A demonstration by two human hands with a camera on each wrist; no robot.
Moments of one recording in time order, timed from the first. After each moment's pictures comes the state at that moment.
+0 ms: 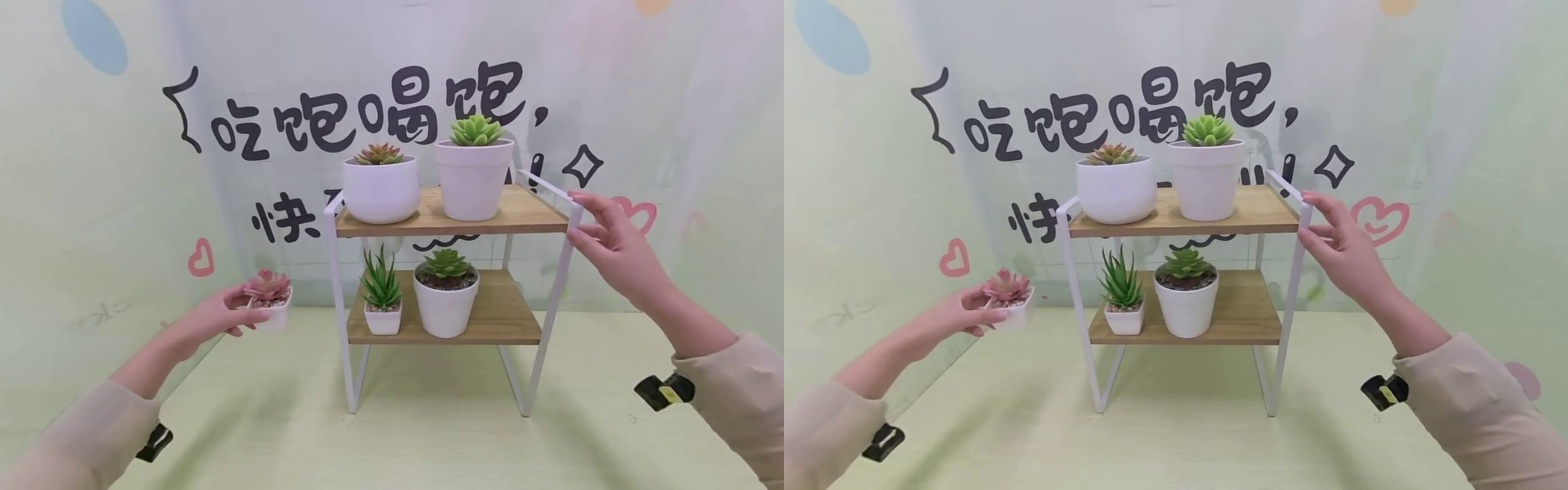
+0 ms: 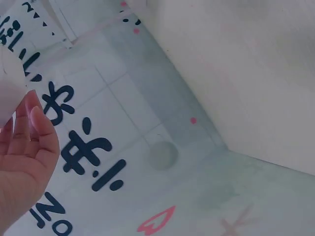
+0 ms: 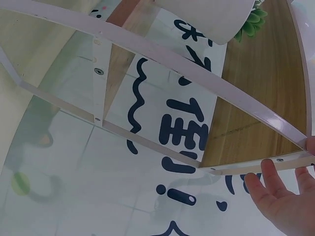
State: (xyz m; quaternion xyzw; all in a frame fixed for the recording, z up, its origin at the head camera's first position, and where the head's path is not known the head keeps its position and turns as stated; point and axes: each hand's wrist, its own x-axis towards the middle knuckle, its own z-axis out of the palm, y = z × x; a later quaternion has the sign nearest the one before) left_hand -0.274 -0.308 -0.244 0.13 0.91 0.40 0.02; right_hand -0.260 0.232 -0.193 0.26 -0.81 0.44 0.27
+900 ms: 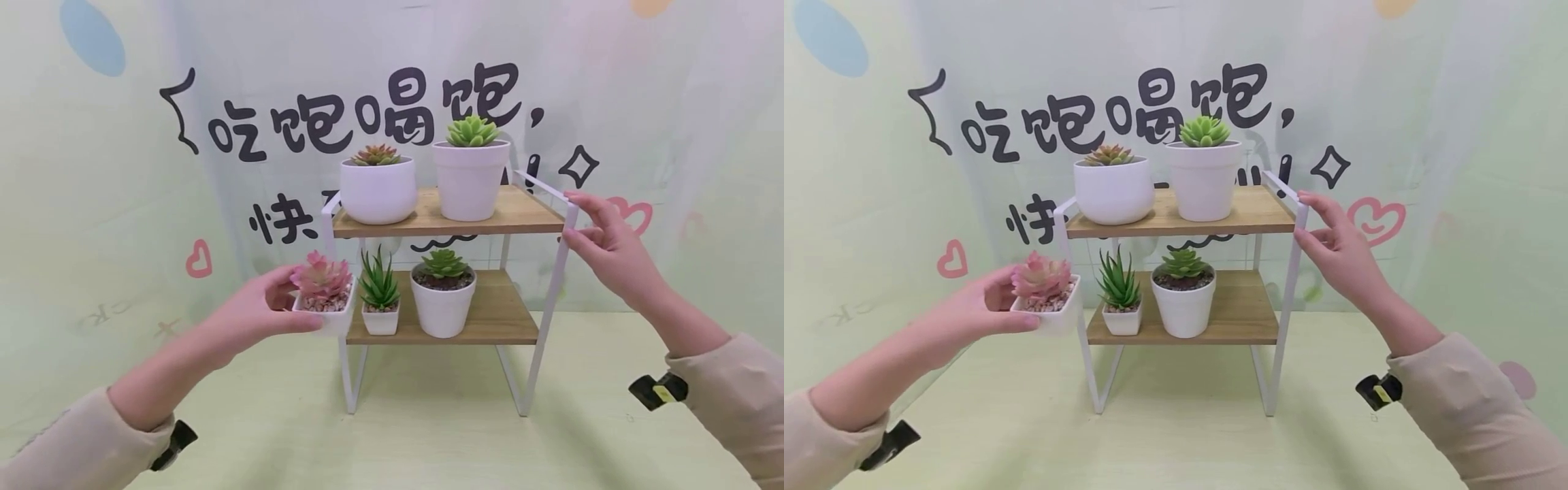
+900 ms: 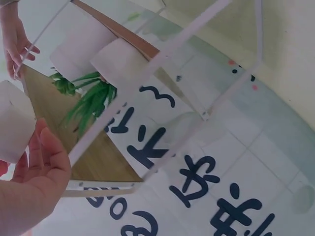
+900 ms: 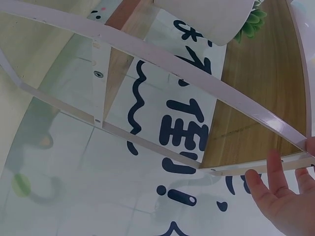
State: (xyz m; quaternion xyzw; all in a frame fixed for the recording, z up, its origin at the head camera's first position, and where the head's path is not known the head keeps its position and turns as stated) left_hand -0.200 -0.203 -0.189 0.21 0.87 0.45 -0.01; right_hand -0.261 0.233 -0.194 0.25 -0.81 0.45 0.28
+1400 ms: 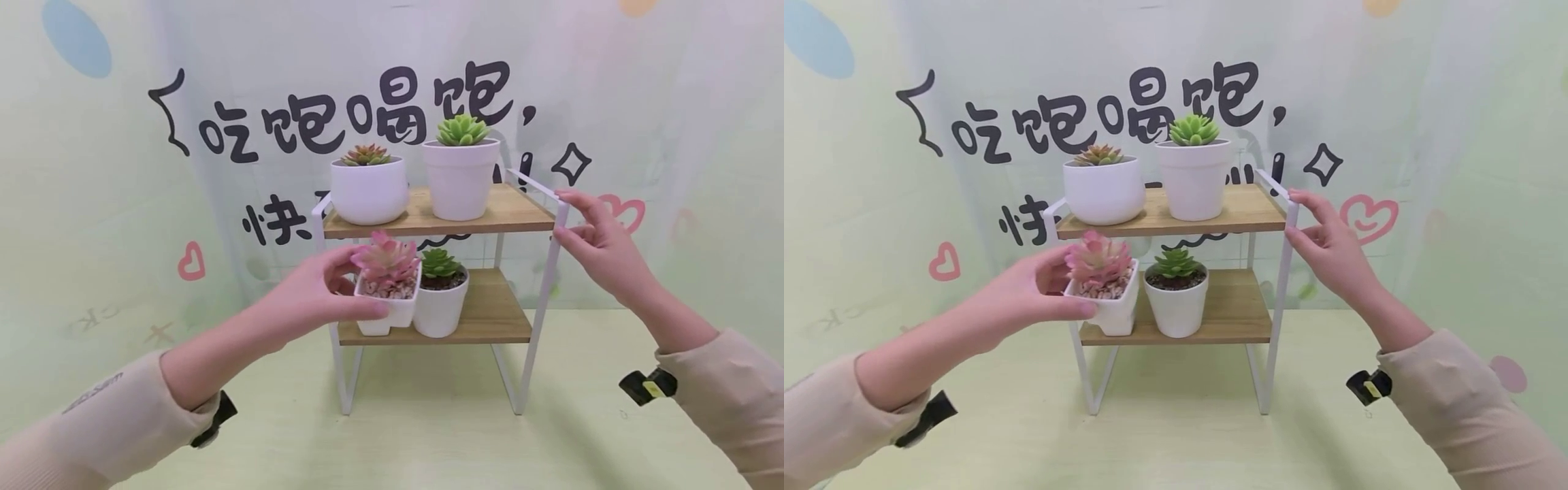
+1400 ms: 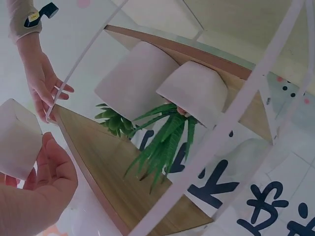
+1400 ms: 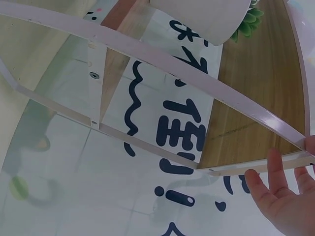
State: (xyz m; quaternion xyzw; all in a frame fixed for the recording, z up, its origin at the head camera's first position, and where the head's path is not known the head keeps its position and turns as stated) left_hand -0.194 -0.129 -0.161 0.26 0.85 0.46 0.01; right_hand -0.260 0.231 -0.192 0.25 -0.81 0.45 0.27
